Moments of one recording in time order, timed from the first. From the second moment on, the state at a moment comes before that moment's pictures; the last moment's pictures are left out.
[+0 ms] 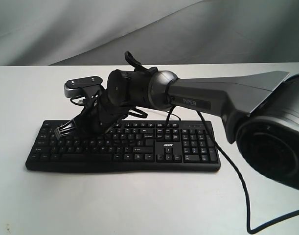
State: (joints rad) left arm 0.15 0.00 0.00 0.07 0.29 -0.12; right arm 0.77 2.38 -1.84 0.45 0.57 -0.18
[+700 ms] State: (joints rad) left arm 0.15 0.00 0.00 0.07 0.29 -0.12; right arm 0.77 2.40 -1.84 0.46 0.57 -0.17
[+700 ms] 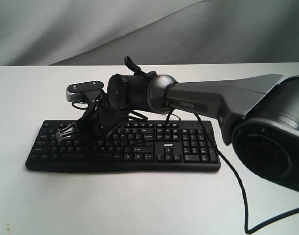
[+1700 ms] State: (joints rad) left arm 0.15 0.00 0.00 0.07 0.29 -0.12; right arm 0.77 2.34 -1.85 0.43 0.58 -0.16
